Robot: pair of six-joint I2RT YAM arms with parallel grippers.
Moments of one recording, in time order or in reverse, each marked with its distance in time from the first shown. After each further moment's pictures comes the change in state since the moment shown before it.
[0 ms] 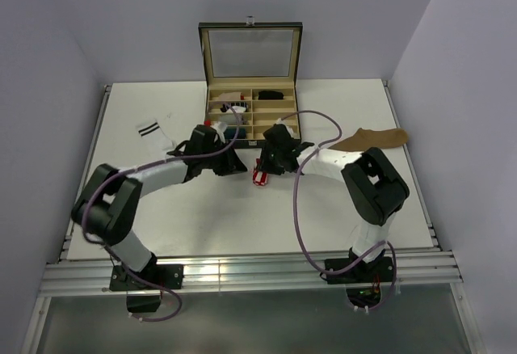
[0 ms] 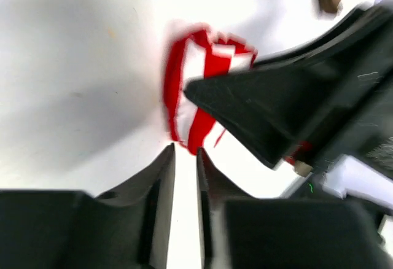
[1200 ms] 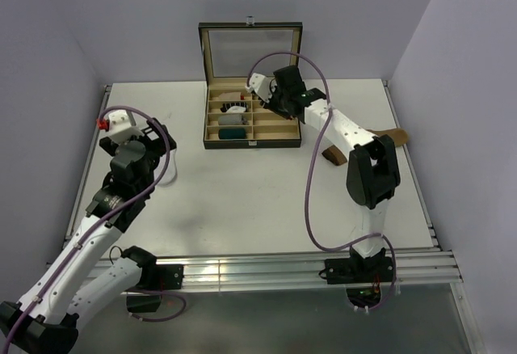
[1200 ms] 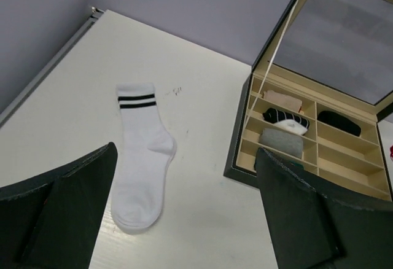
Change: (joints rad) left arm 0.056 -0.915 -0.079 -0.253 -1.081 0.363; right arm -0.166 0.117 0.628 -0.347 0.039 -1.557
